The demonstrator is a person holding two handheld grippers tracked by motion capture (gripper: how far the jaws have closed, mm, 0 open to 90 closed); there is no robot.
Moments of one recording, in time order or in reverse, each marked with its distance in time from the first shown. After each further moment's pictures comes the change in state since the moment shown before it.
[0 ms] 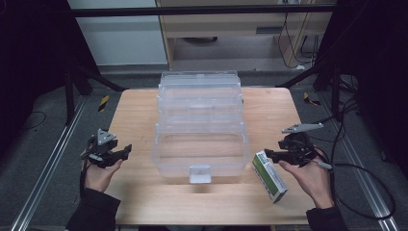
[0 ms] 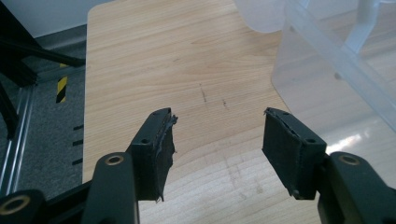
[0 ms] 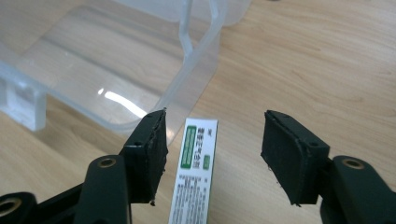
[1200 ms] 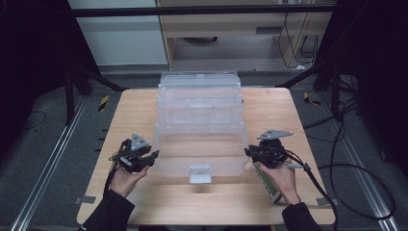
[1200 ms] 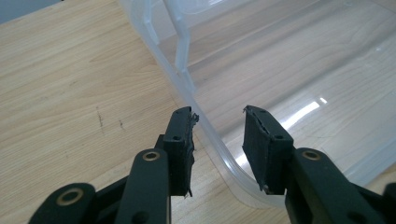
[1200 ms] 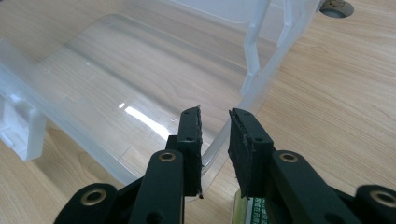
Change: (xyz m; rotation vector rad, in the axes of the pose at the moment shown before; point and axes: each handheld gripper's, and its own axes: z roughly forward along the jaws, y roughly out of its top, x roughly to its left) left arm -0.079 0.014 0.012 0.025 -0.174 0.160; right arm 0.026 -0.008 0.074 -0.113 0.104 -0.049
